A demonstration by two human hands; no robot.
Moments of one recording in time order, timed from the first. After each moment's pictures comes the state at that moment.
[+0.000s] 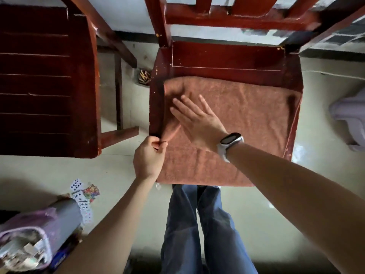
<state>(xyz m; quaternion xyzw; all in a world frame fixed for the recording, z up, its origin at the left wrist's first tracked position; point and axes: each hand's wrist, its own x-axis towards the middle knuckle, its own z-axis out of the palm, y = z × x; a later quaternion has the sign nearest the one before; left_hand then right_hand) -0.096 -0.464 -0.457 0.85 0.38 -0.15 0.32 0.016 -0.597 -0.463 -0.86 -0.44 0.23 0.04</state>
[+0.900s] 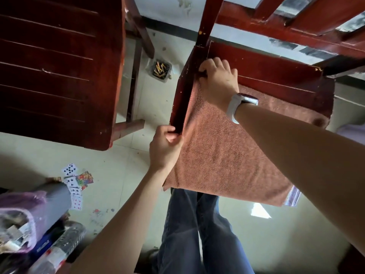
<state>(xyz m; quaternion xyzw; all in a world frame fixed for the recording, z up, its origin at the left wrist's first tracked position) -0.073 -0.448 -0.450 0.73 0.46 -0.14 0.49 0.104 -0.518 -0.466 -0.94 -0.21 0.24 0.14</state>
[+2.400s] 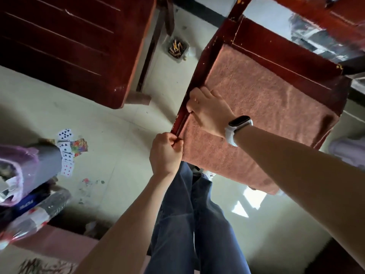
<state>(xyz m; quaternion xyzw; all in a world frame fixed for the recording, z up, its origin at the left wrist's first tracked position) -0.165 -0.479 -0.469 0.79 0.48 -0.11 0.36 -0.004 -0.537 -0.468 -0.81 -0.56 0.16 0.07</state>
